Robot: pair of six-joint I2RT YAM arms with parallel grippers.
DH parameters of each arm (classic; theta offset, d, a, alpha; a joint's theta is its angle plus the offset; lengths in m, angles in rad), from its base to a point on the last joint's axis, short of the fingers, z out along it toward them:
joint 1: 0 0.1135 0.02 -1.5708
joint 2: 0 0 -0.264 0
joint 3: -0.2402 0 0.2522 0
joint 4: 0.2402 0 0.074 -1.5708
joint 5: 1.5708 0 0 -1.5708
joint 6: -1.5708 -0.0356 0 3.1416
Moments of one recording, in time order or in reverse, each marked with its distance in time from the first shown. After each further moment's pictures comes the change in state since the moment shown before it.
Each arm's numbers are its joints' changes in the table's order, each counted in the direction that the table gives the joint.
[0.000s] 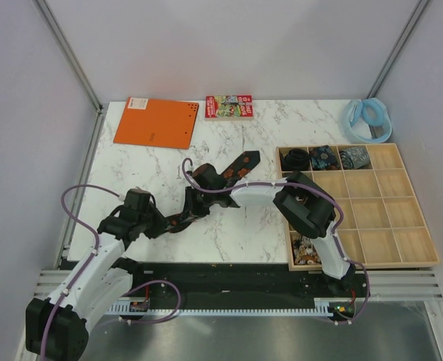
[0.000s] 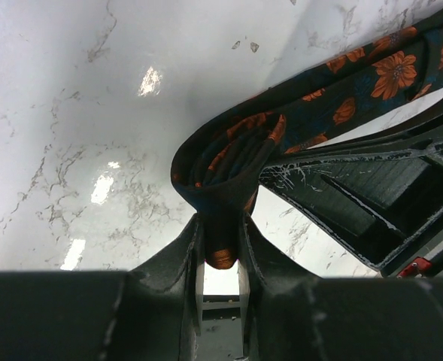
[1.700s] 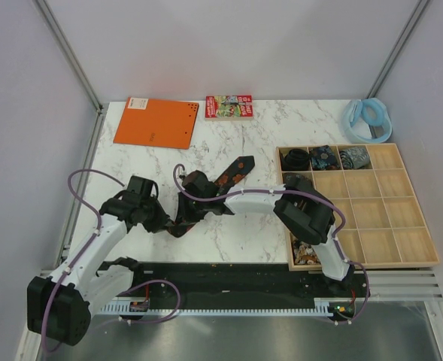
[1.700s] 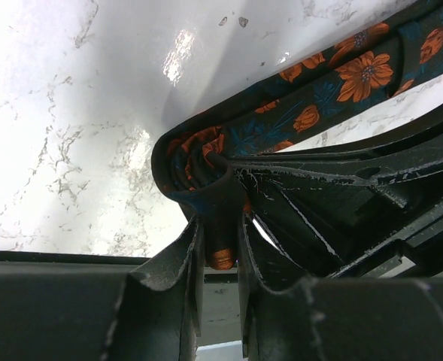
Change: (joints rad) left arm 0.000 0.166 -0.179 0.143 0.042 -0.091; right arm 0.098 -0.026 -0.032 0.043 0.148 -0.022
